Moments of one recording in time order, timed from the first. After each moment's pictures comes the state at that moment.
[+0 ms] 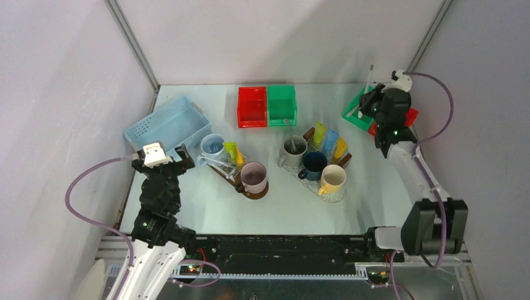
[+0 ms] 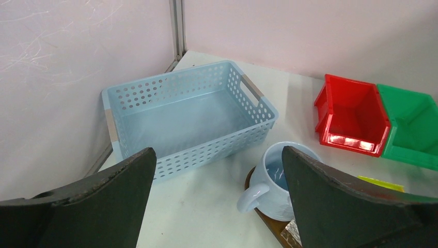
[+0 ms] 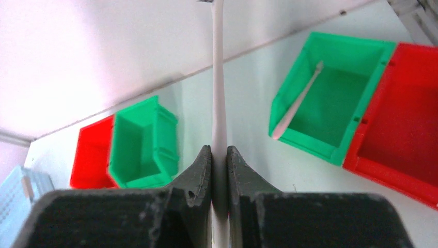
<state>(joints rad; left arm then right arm) -0.32 0.33 0.50 -0.14 -0.60 -0.05 0.00 1.39 1.08 0.02 0.02 0.50</state>
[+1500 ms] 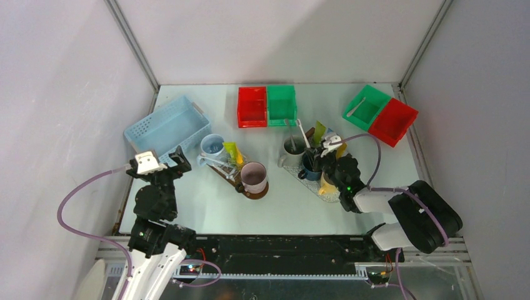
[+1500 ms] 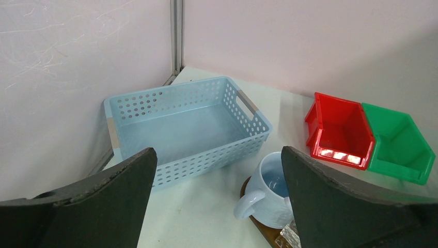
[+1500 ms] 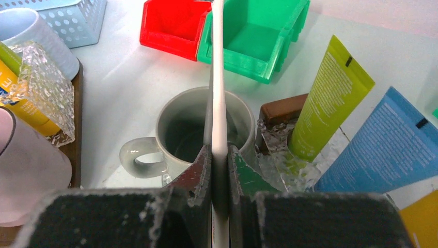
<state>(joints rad) -0.32 0.21 0.49 -0.15 -0.59 -0.05 0.56 1.39 0.31 1.04 0.03 0.08</state>
